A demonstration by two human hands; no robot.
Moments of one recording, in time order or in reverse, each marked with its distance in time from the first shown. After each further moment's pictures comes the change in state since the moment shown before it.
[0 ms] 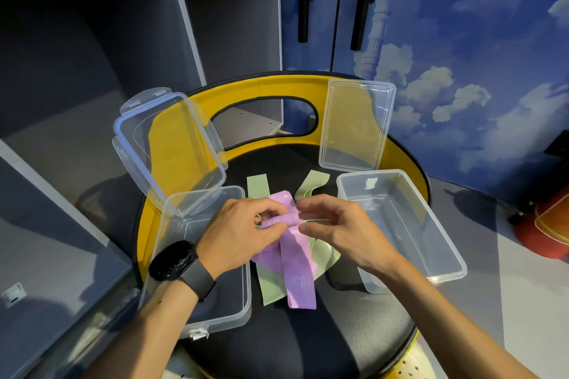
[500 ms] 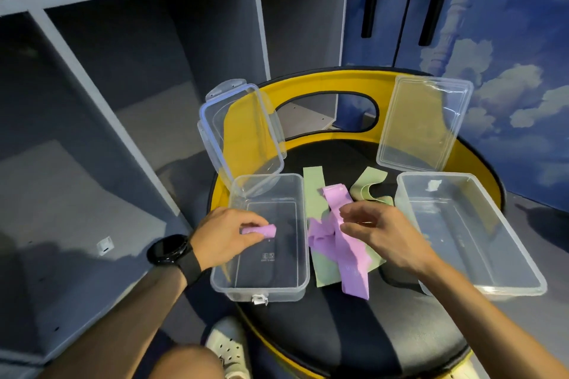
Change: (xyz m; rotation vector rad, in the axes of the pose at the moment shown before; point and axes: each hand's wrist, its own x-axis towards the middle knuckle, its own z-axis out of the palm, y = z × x) left_hand -0.071 -0.070 -0.058 0.183 -0.095 -0.305; right_hand 0.002 0.003 0.029 -0.165 -0.057 0.041
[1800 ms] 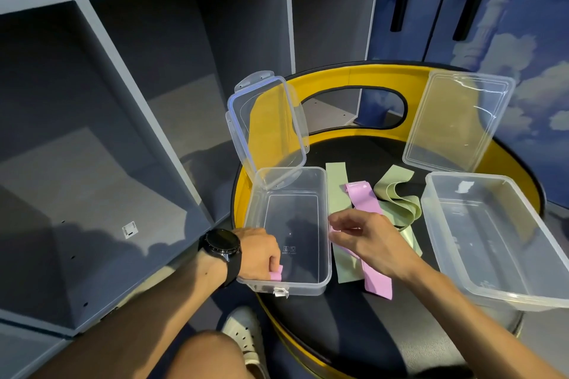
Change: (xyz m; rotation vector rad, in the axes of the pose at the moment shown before) left_hand -0.007 -0.004 0.020 0.518 -0.441 0.061; right_hand 0.008 -0.013 0.050 -0.027 -0.131 -0.015
